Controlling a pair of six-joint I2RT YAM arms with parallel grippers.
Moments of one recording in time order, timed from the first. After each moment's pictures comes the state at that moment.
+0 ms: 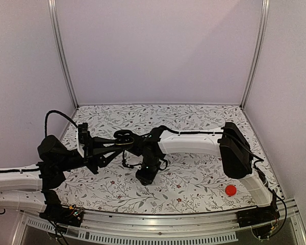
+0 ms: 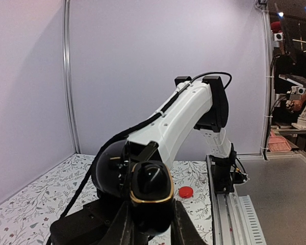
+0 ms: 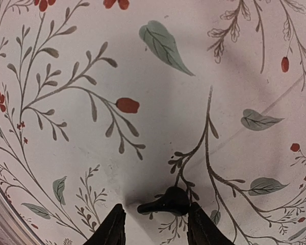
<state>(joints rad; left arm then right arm) -0.86 0.86 0.31 0.81 0.46 -0.09 1.14 2.37 1.99 -1.02 -0.09 -0.05</state>
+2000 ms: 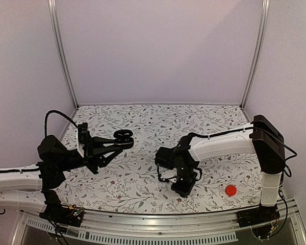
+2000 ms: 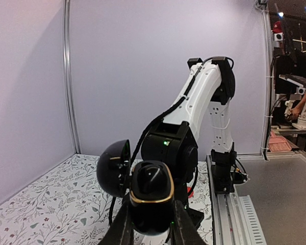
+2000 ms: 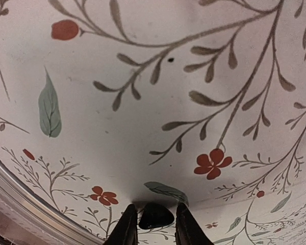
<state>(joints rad) -0.86 0.86 0.31 0.81 0.46 -0.09 1.12 2.00 1.38 -1.06 -0.06 0.05</state>
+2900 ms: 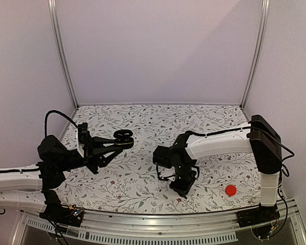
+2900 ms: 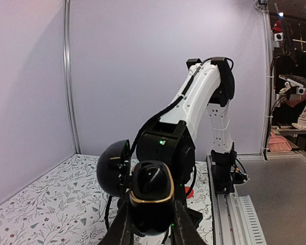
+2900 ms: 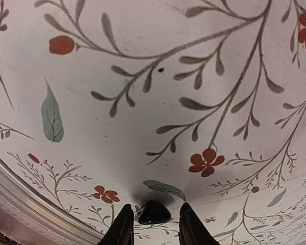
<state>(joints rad) -0.86 0.86 0.31 0.81 0.46 -0.09 1.12 2.03 1.44 -1.13 -0.06 0.08</state>
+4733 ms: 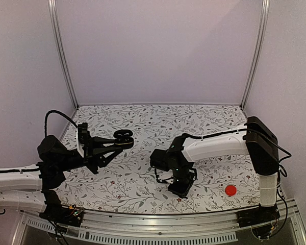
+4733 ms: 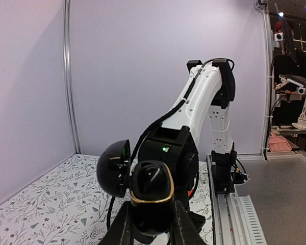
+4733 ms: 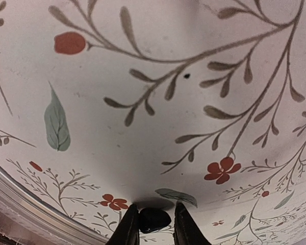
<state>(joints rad) -0.86 0.86 0.31 0.81 0.46 -0.09 1.15 2.07 1.47 -1.14 -0.05 0.09</state>
